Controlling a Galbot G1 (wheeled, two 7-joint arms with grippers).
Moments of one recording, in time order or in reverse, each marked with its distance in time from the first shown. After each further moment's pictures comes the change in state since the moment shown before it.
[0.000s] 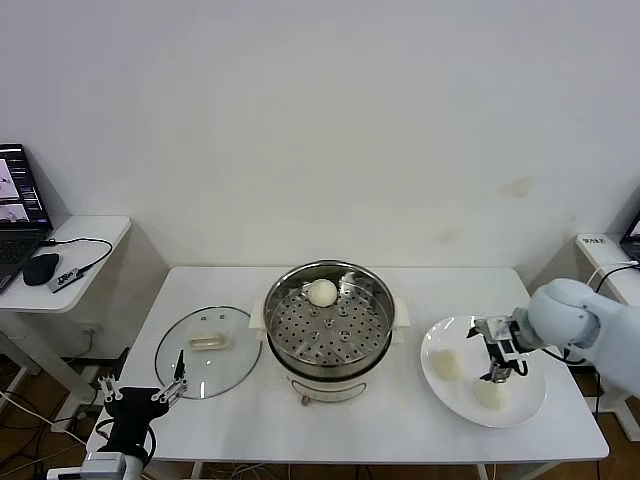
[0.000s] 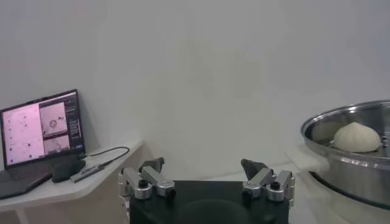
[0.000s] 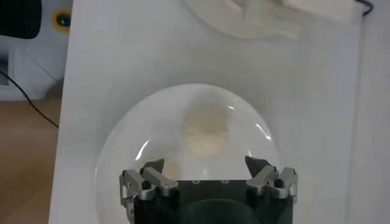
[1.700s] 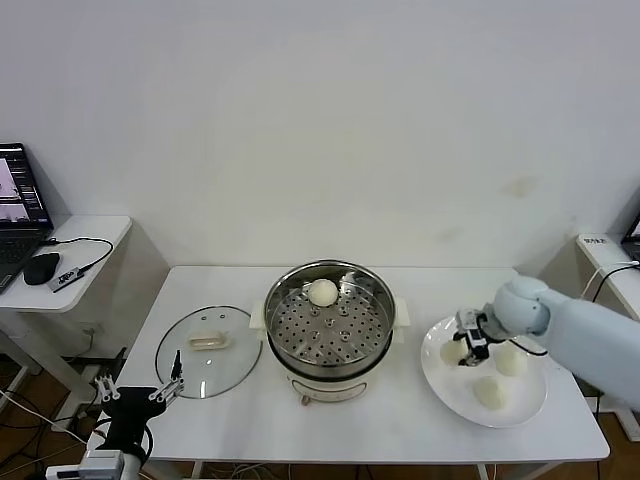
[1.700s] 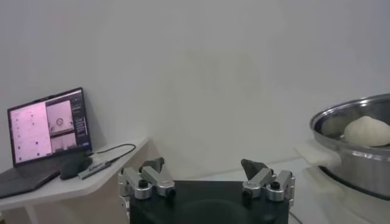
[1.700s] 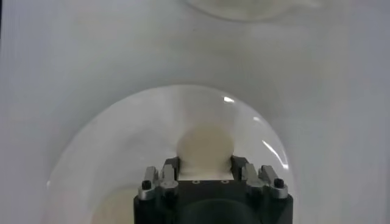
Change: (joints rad) left arm -0.010 0.002 0.001 0.004 0.003 0.010 0.004; right arm 0.072 0.106 0.018 -0.130 0.031 -0.014 -0.060
